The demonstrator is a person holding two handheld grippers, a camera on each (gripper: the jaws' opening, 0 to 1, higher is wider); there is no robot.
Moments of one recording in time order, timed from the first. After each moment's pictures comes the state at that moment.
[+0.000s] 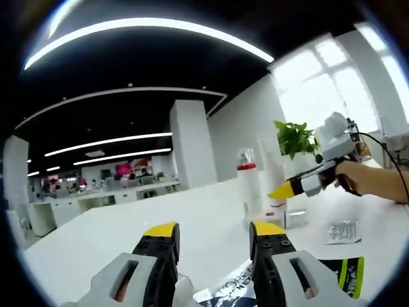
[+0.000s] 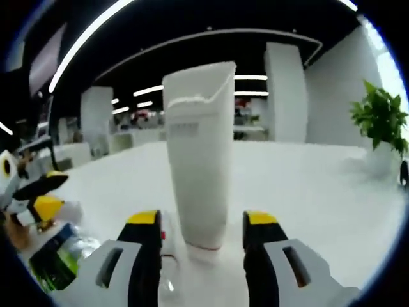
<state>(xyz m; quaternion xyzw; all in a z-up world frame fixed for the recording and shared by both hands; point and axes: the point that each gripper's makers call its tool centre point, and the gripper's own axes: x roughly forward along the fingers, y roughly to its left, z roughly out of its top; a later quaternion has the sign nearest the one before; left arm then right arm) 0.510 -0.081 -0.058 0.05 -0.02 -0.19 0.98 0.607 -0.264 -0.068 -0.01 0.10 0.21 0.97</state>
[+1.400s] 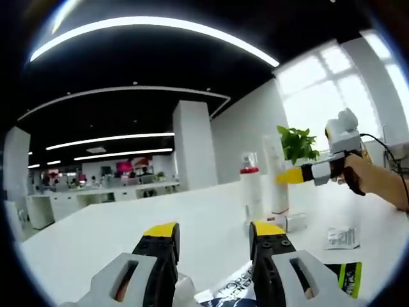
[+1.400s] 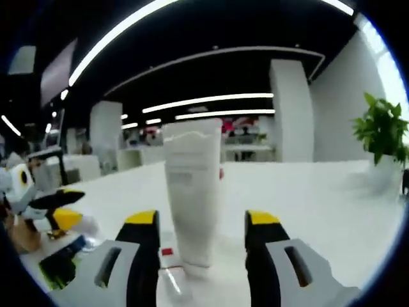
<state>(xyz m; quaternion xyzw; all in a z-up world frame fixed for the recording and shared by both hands) 0.512 -0.076 -0.055 0.03 -0.02 -0.19 0.98 0.575 -0.271 -0.019 -0.02 0.03 0.25 0.97</state>
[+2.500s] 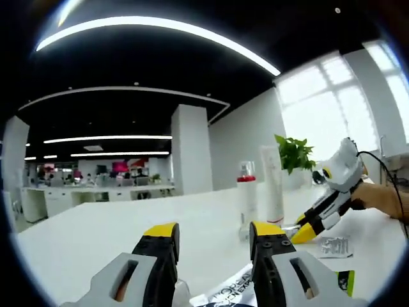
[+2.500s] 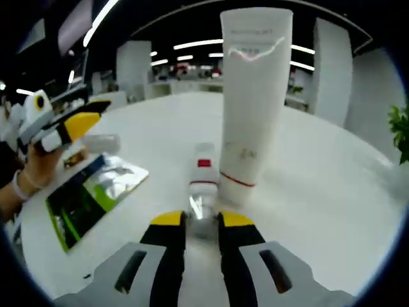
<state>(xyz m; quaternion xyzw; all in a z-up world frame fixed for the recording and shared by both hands) 0.511 -0.079 -0.047 0.00 -0.03 -0.21 0.98 0.542 -0.242 -0.130 -0.14 0.23 0.34 0.90</state>
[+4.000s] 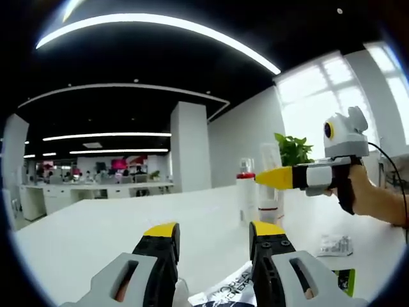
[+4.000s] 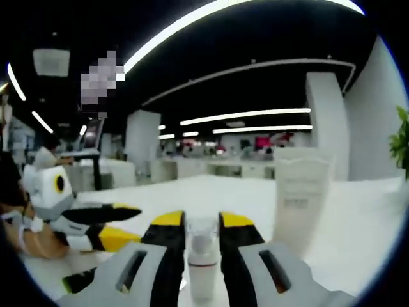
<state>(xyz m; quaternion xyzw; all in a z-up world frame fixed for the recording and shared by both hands) 0.513 -0.080 -0.052 0.00 -0.02 -0.21 0.98 0.548 -0.167 -0.010 -0.03 -0.03 0.37 0.93</state>
